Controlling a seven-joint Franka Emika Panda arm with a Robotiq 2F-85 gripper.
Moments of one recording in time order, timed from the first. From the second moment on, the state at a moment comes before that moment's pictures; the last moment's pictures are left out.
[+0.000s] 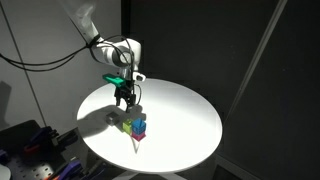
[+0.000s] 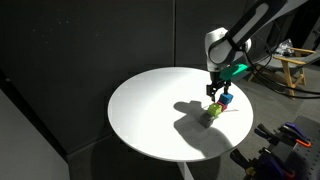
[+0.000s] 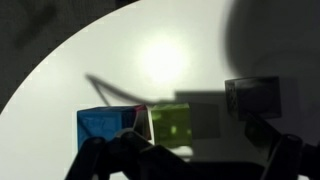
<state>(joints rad) 0.07 0.39 -0.10 -2.18 -0.07 2.29 0.18</state>
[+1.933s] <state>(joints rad) 0.05 -0.07 -0.03 -2.26 0.03 2.18 0.15</state>
